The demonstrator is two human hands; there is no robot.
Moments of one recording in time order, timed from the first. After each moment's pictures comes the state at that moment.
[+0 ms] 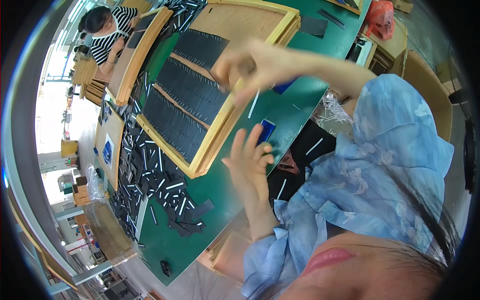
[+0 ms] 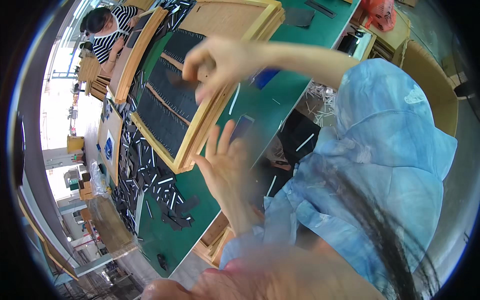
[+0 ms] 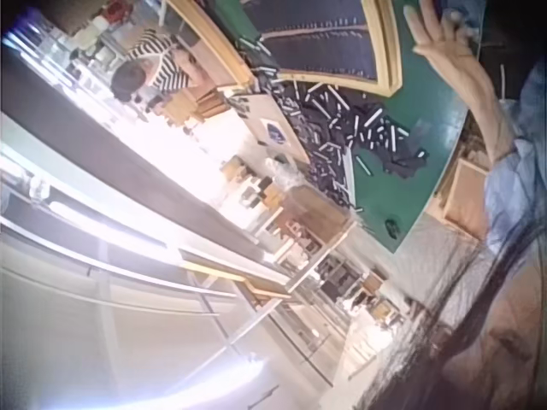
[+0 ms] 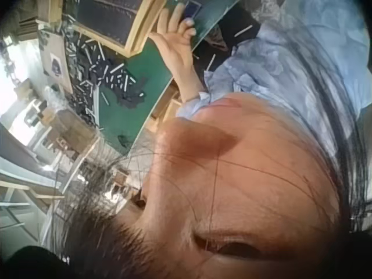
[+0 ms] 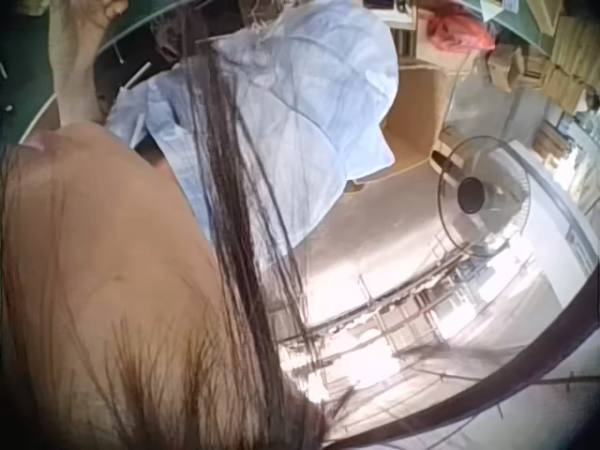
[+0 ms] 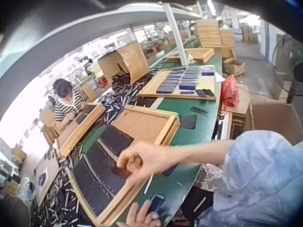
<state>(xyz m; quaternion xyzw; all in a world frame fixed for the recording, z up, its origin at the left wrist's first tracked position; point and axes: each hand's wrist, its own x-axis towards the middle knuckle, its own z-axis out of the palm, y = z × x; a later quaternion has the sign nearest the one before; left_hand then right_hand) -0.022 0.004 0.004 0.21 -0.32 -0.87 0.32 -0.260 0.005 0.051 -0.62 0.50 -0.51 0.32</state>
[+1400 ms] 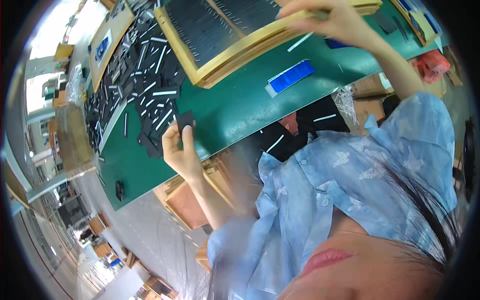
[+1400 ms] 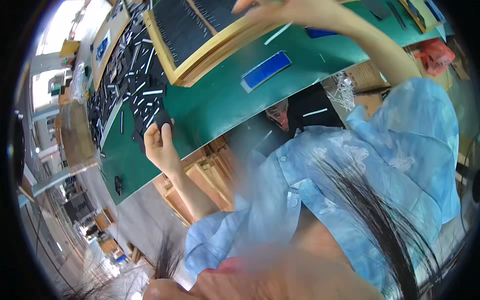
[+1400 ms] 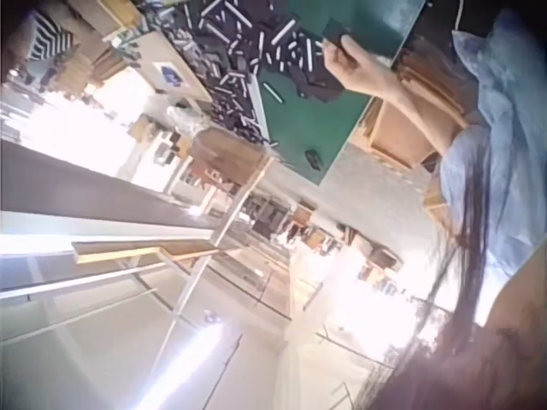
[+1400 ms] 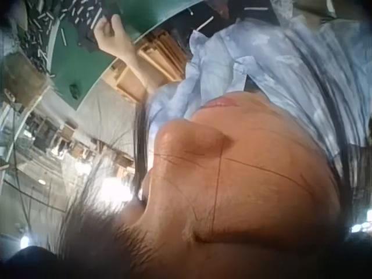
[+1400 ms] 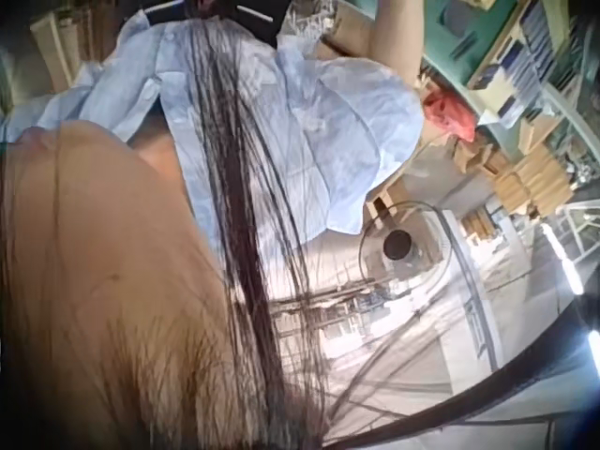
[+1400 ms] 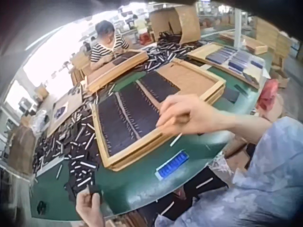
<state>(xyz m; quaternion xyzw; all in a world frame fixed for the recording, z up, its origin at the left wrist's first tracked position) 0.147 -0.045 -0.021 0.51 -0.63 -0.39 0.44 -0.237 -0.010 0.042 -0.79 0.43 -0.44 0.05</state>
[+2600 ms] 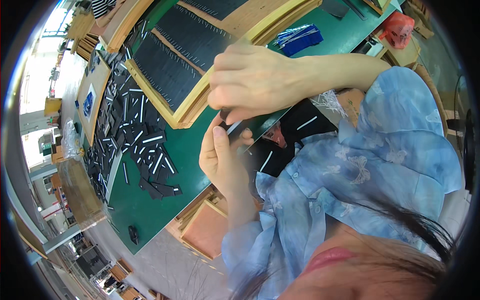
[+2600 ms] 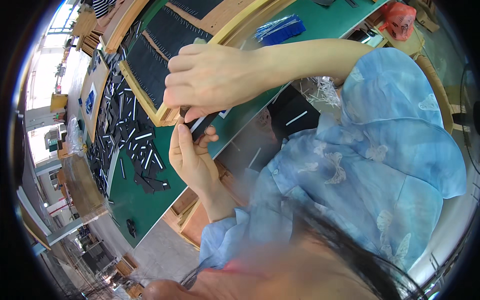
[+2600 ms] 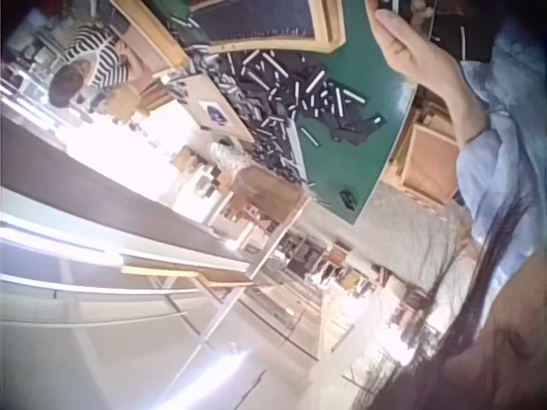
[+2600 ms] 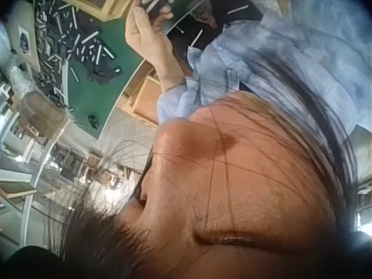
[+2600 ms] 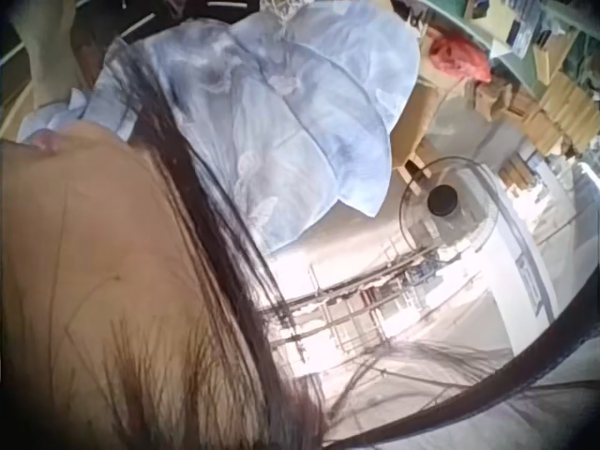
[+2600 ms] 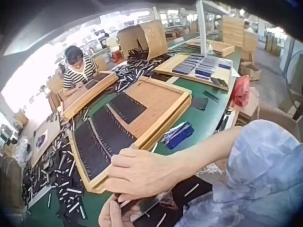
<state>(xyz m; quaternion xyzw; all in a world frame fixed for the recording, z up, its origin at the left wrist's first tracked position) 0.016 0.024 0.033 0.37 -0.49 -0.66 0.44 -0.172 0.012 0.047 -0.84 0.35 -0.37 -0.17</state>
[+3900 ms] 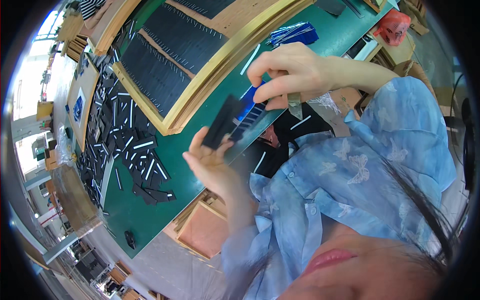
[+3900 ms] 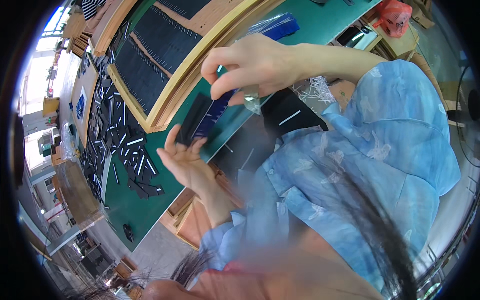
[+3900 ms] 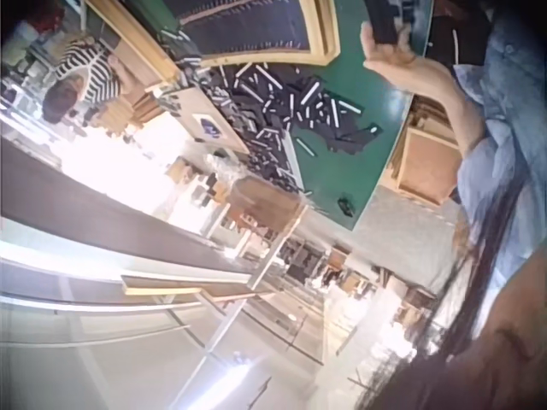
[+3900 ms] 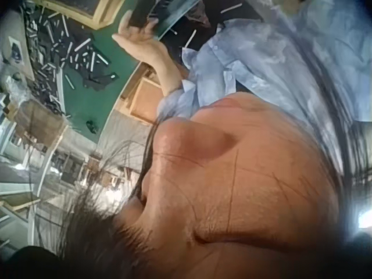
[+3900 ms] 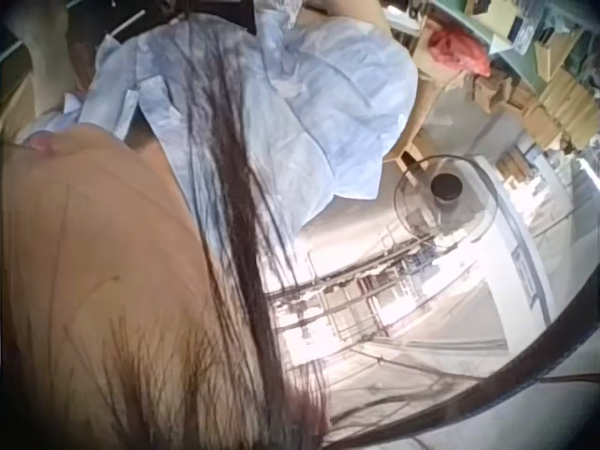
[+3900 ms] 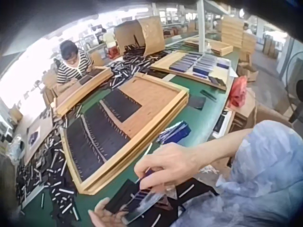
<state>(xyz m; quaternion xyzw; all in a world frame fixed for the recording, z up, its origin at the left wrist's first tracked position) 0.024 0.009 -0.010 0.43 -0.43 -0.63 0.49 -0.225 0.045 0.010 -0.86 0.33 -0.40 -0.07</state>
